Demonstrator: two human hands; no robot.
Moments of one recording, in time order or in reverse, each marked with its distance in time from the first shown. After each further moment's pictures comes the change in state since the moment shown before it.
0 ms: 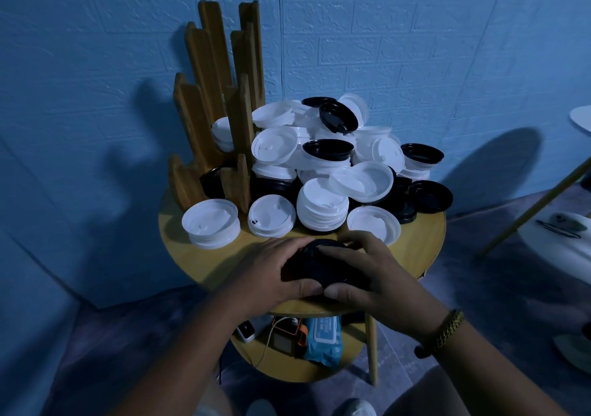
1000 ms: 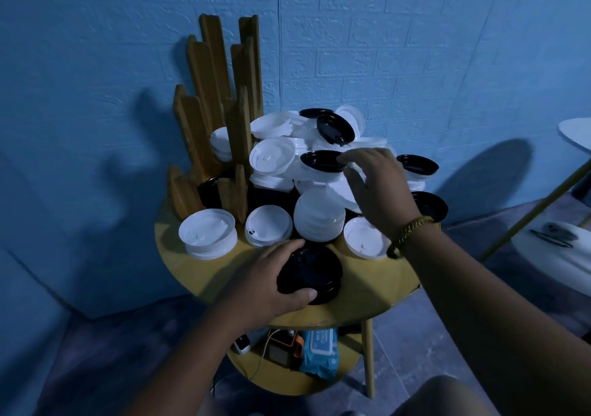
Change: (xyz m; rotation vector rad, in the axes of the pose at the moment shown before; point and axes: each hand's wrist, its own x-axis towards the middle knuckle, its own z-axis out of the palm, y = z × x) left_hand -0.003 0.000 0.003 0.017 0.060 -0.045; right_hand 0.110 -0.006 -0.066 -0.315 0.502 0.033
